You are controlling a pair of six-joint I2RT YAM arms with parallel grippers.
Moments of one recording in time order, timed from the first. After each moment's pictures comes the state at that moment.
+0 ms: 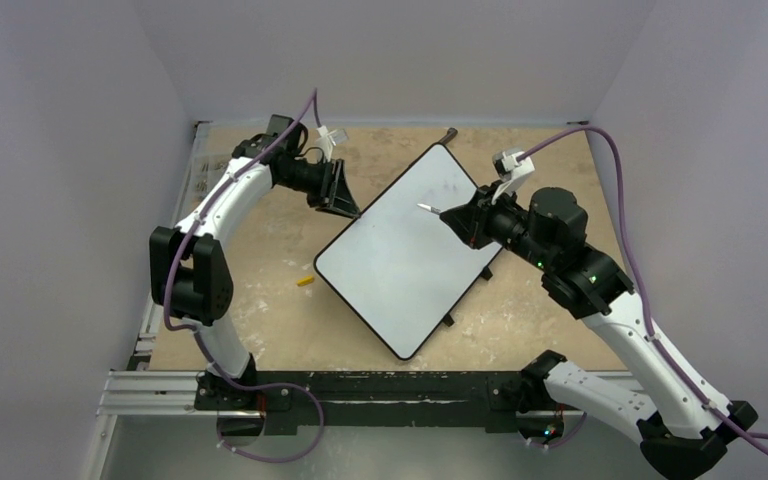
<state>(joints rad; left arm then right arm) -0.24 1.77 1.56 -0.85 0.92 -0.12 0.61 0.89 1.11 -0.43 -0.10 0.32</state>
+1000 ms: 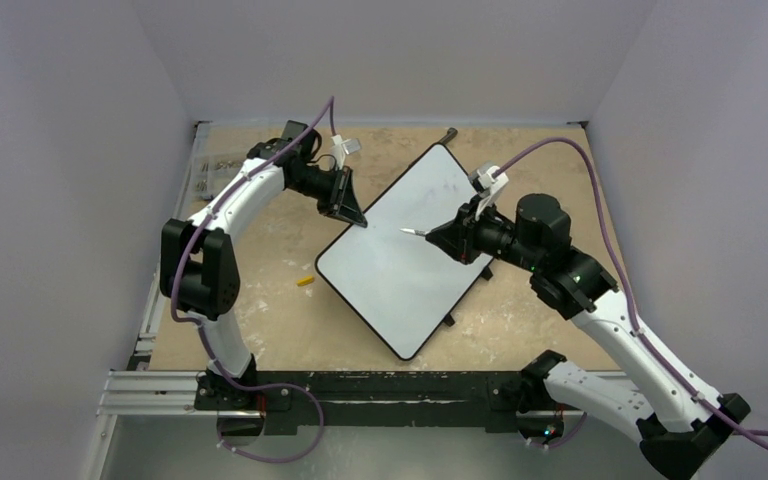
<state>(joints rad) -0.30 1.82 1.56 -0.87 0.94 -0.09 0.61 0.88 1.00 -0.38 -0.28 0.25</state>
